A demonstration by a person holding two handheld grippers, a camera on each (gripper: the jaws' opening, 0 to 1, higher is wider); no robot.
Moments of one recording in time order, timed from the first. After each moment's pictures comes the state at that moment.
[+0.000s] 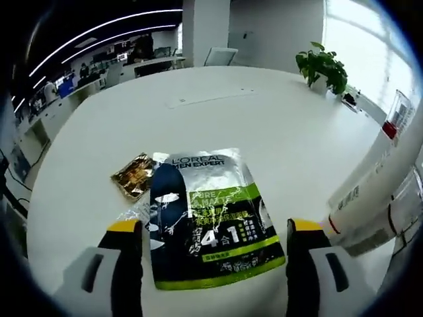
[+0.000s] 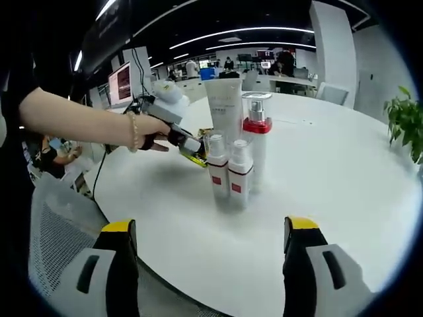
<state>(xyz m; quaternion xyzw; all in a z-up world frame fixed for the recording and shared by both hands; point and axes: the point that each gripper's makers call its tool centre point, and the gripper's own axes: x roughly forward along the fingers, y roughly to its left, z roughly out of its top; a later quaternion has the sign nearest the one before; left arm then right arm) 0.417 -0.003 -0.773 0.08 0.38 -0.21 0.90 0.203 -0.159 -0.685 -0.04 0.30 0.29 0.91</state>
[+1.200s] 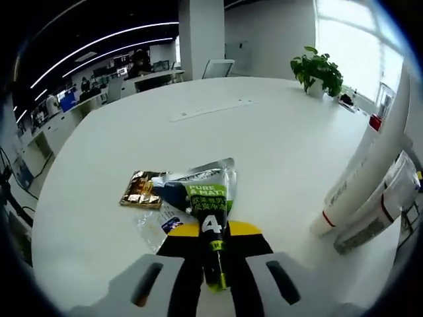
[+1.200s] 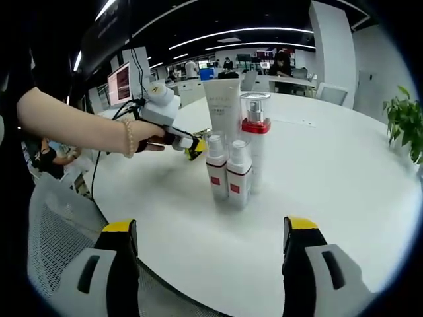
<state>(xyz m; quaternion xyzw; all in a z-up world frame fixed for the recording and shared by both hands) 0.421 -0.011 -0.756 0.09 0.33 -0.24 0.91 0.205 -0.161 -0.685 -0.04 0.30 0.29 0.91</state>
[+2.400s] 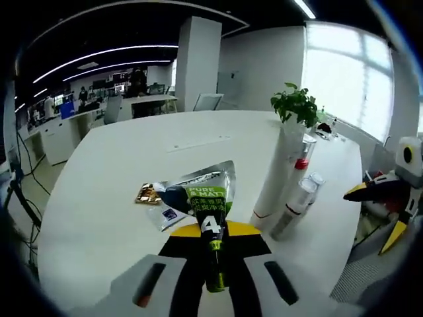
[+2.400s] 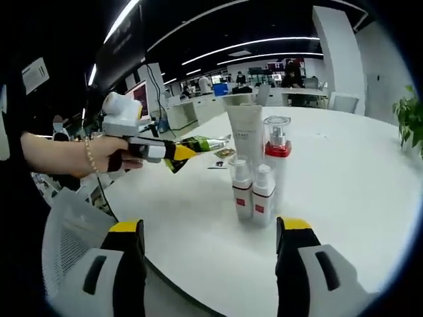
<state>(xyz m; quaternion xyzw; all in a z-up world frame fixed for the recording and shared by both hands) 0.307 0.006 -0.656 0.03 0.25 -0.30 0.92 0.197 -0.127 -0.652 0.01 0.25 0.34 0.91</state>
